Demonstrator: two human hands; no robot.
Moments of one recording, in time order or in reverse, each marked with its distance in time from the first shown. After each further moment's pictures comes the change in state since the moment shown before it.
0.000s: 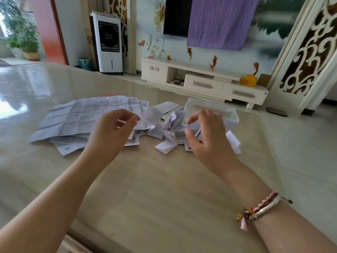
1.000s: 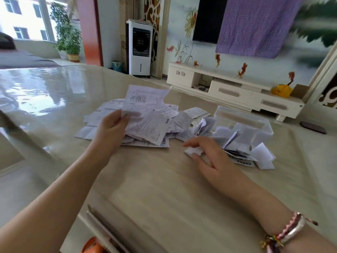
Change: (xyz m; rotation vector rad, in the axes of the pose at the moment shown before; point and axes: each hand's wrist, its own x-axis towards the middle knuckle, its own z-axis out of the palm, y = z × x) left_hand 0.001 -0.037 -0.050 -0.355 0.099 -0.186; right_hand -0.013 -0.023 0.025 0.317 -0.368 -0.104
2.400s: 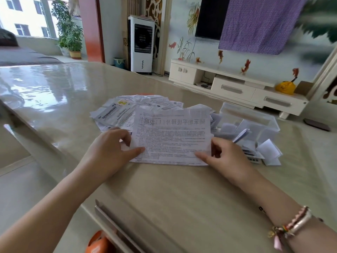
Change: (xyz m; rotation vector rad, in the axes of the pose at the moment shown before) left_hand -0.033 -0.010 -0.031 0.754 -0.071 0.133; right_hand 0.004 0.006 -0.001 0.047 0.068 0.322
